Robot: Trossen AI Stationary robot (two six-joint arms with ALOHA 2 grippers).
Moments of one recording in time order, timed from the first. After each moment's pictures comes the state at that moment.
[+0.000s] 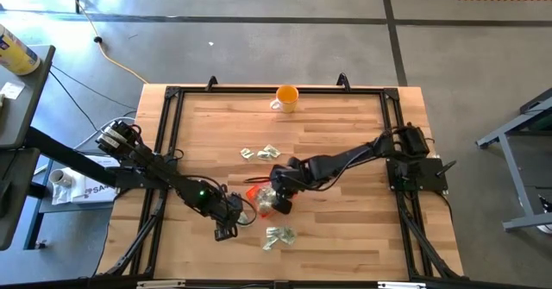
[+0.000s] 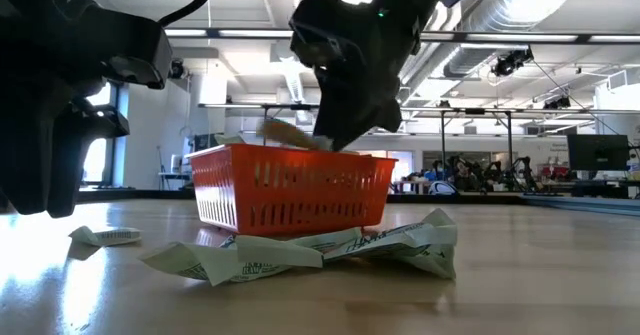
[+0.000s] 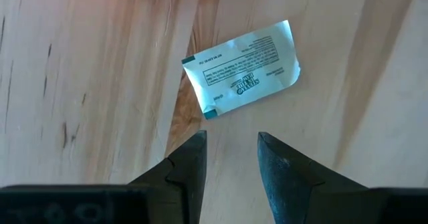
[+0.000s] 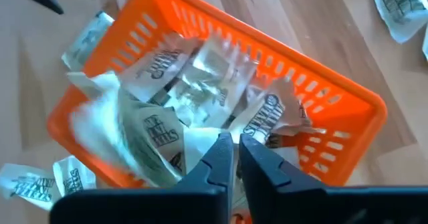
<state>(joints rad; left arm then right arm) -0.54 1.61 0.86 -0.47 -0.06 -0.77 0.19 1.95 1.37 -0.44 0.09 0.57</state>
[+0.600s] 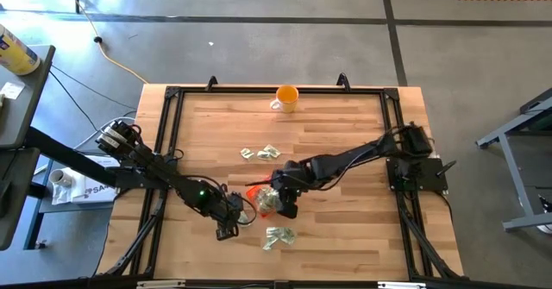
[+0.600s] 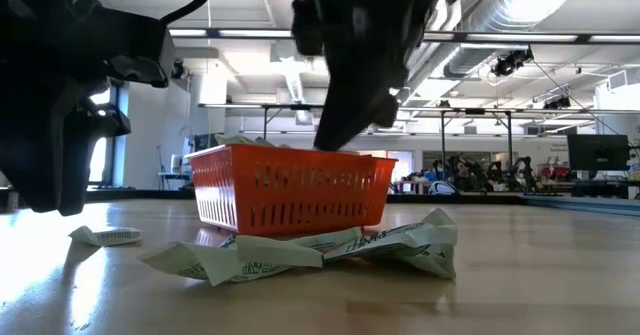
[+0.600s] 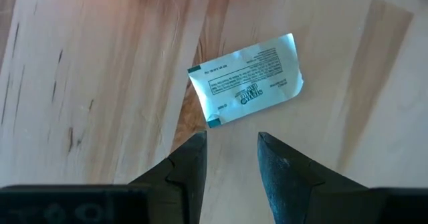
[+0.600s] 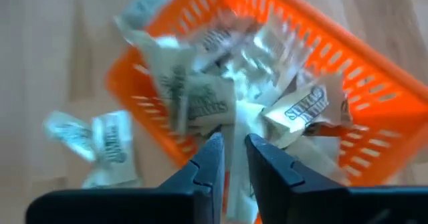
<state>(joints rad) -0.54 1.61 0.86 -0.46 -0.09 -0.79 0.19 1.91 1.37 -0.46 -0.03 0.43</state>
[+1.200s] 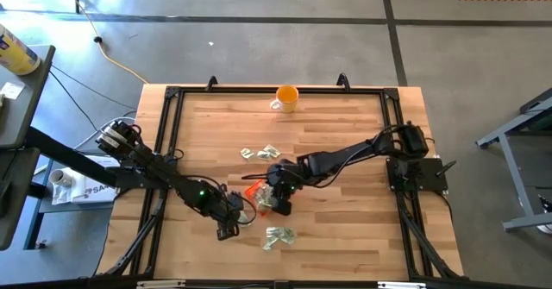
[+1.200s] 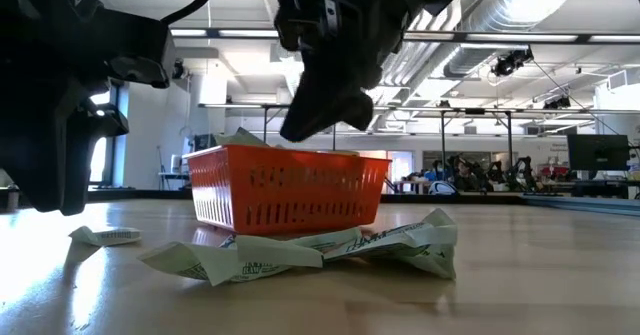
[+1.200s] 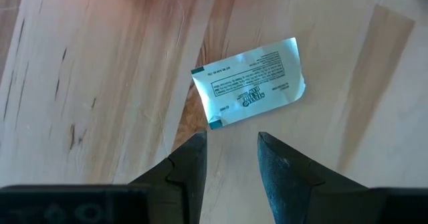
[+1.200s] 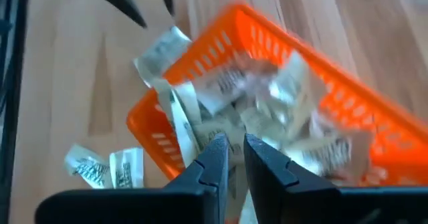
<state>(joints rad) -0.54 1.60 0.86 -0.46 -0.10 -0.82 0.16 1.95 1.37 -0.33 -0.09 0.42</state>
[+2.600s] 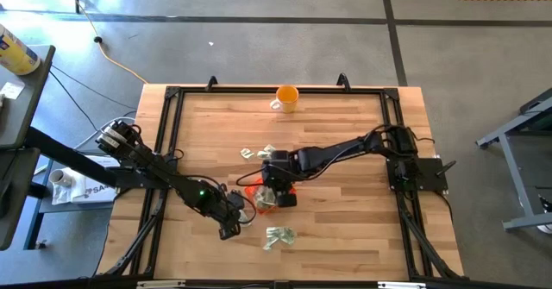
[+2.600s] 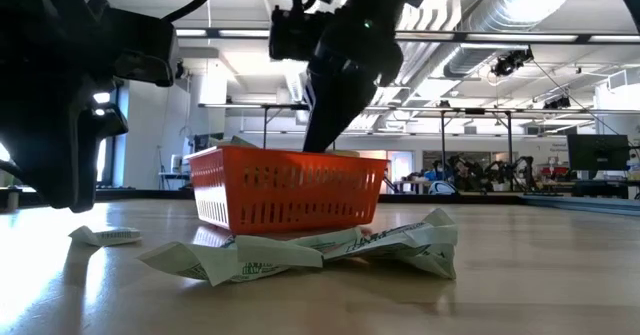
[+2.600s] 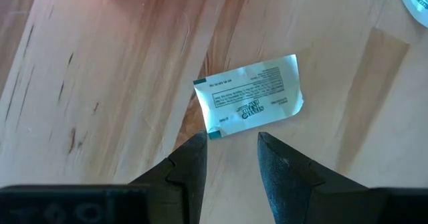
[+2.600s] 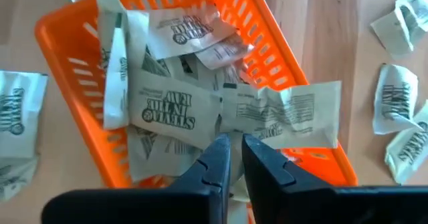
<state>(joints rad) -0.54 1.60 0.86 -0.44 -0.12 -0.87 0.12 2.04 1.54 -0.61 0.01 -0.01</state>
